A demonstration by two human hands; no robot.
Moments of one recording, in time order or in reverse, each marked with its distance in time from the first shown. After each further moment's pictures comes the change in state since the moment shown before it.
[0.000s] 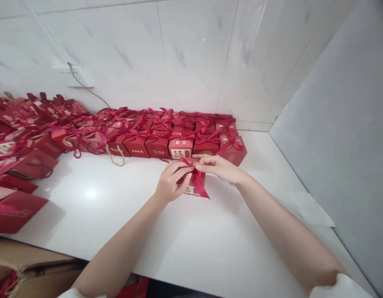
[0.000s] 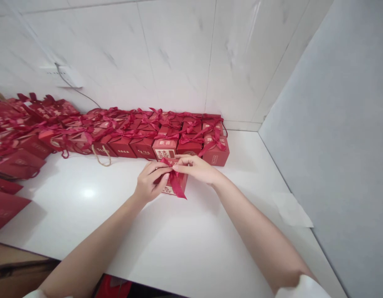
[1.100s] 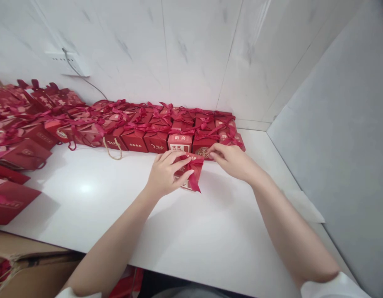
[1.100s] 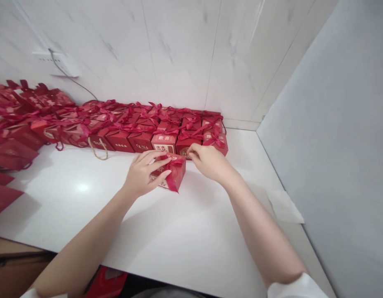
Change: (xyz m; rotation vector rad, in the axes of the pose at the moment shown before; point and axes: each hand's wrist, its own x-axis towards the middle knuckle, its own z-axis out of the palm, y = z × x) left_hand 0.015 0.009 -0.022 0.185 -0.148 -0.024; right_hand -0.023 -0.022 -0.022 -0.788 0.206 0.078
